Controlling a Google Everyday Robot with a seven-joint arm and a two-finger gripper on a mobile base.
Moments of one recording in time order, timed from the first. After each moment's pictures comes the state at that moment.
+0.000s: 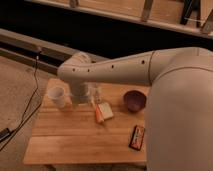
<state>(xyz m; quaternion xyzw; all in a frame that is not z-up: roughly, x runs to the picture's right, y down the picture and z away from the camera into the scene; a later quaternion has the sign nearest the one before) -0.107 0.102 0.703 -0.26 0.23 0.64 0.68</state>
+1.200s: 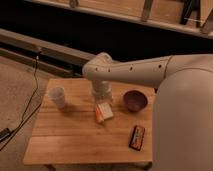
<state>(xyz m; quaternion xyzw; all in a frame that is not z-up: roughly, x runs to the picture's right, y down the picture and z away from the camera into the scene) -0.001 0.091 0.764 -0.24 0.25 0.61 0.71</state>
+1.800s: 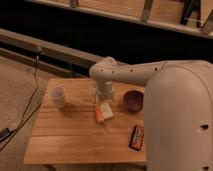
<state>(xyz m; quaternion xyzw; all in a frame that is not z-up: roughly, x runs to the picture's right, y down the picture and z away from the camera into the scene) 0.011 0.098 0.817 -0.27 0.24 0.59 0.72</state>
